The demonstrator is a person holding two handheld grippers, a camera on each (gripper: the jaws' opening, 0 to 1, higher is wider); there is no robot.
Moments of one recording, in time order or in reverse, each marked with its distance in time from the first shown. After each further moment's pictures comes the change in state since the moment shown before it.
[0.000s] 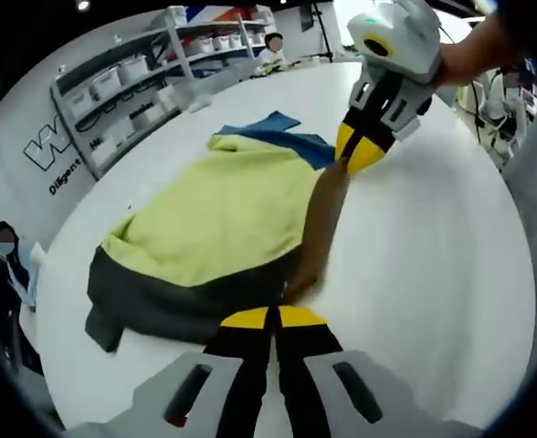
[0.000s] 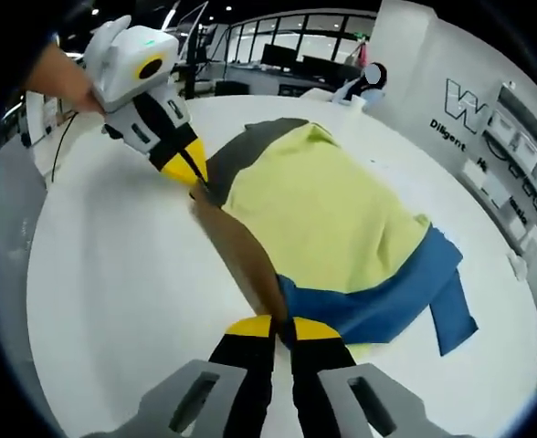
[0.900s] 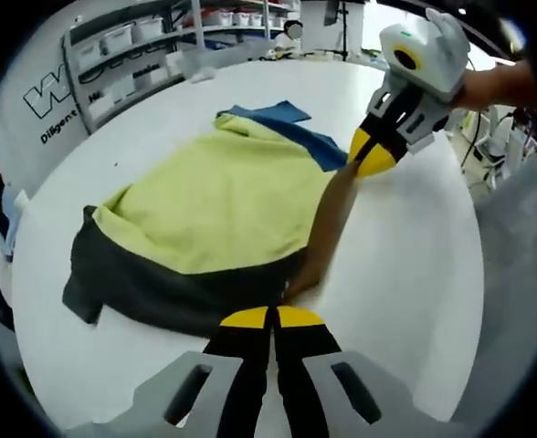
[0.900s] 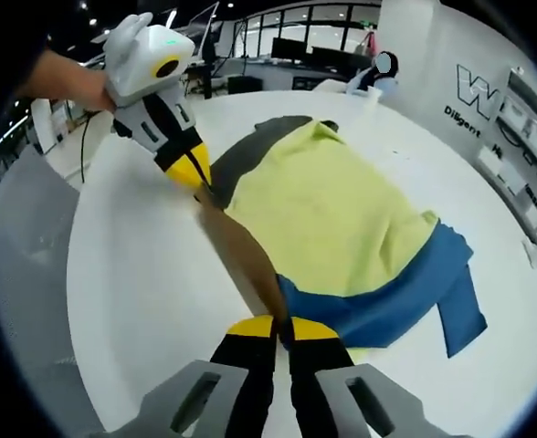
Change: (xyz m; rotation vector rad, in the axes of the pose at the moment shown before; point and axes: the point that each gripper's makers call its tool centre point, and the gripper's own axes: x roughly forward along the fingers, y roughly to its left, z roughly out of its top) left arm -0.037 -0.053 -0.015 -0.177 0.093 -0.096; right arm -0.037 0.049 -0.014 0.019 0.043 0.103
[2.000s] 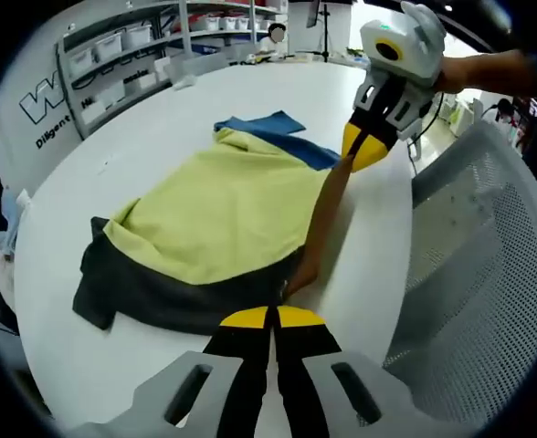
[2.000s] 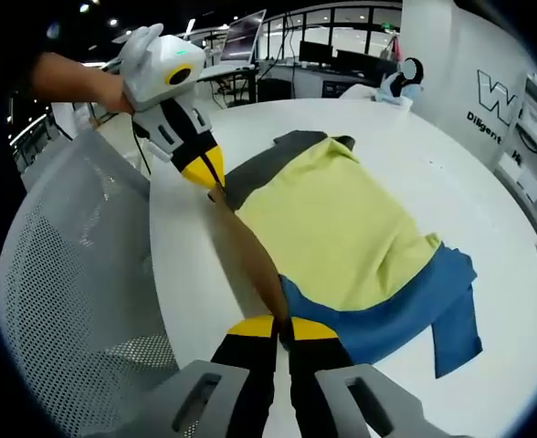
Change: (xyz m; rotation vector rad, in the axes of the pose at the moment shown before) left arm -0.067 -0.085 -0.043 0.026 -0.004 -0.040; right arm -0.059 0.101 -0.017 -0.032 -0.009 0.112
